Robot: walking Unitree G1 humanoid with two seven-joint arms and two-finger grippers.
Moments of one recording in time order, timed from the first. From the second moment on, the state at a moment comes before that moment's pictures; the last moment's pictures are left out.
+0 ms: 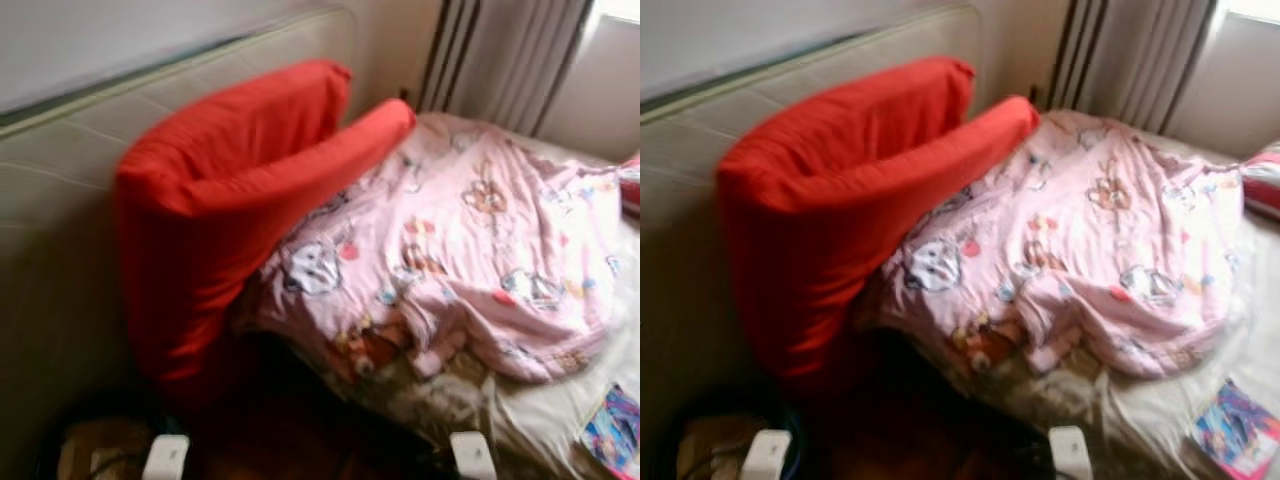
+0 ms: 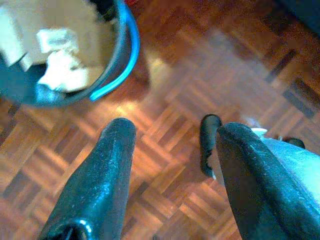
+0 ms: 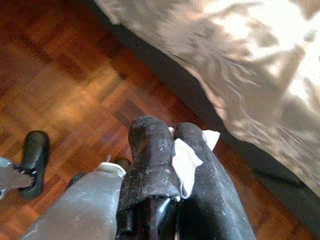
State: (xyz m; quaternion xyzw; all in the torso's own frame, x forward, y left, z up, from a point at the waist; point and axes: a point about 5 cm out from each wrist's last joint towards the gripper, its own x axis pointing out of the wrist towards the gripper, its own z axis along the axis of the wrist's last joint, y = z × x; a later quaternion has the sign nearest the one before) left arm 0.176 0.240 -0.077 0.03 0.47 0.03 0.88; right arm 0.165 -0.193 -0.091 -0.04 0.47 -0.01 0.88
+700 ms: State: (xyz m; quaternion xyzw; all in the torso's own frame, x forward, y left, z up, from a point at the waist) left arm 0.187 0.229 -0.074 0.03 0.45 0.01 0.89; right arm 0.158 -0.203 -0.093 -0.05 0.48 -0.02 0.87
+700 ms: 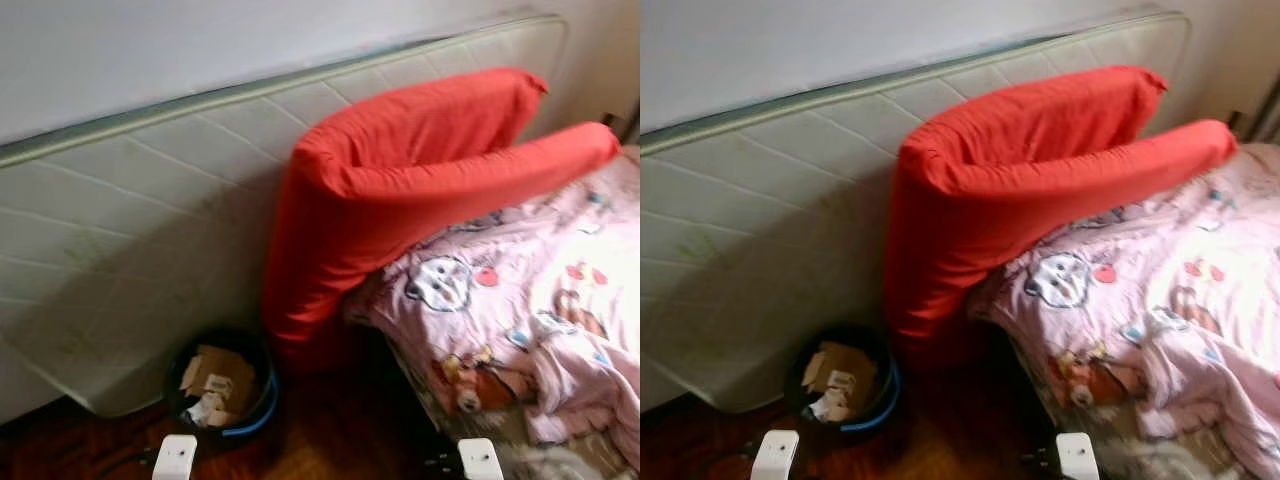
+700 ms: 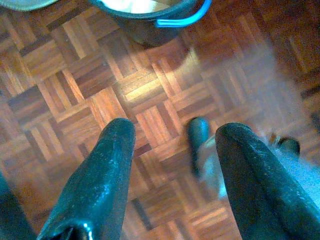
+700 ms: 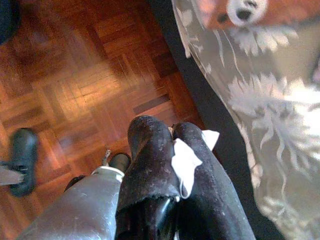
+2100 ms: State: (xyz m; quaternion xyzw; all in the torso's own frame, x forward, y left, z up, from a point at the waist) left arm 0.176 0.235 -0.078 0.02 0.47 0.02 0.88; right arm 0.165 -0.192 -0.091 -0.02 0.48 -0.02 0.88
